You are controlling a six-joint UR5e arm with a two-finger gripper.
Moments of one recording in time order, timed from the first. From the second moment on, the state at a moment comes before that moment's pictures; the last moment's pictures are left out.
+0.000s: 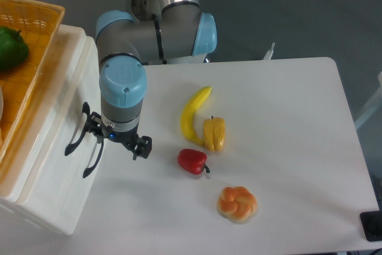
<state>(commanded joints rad) 2.19 -1.93 -1.53 -1.26 1.37 0.56</state>
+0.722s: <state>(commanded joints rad) 2.34 -1.92 -1.48 -1.25 1.46 0.72</state>
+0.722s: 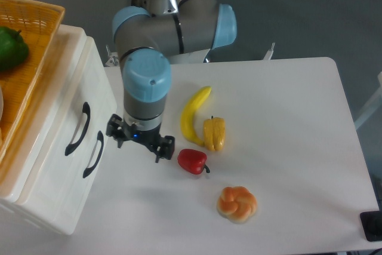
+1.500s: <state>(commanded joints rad) 2.63 -1.88 -1.48 -1.30 1.58 1.31</state>
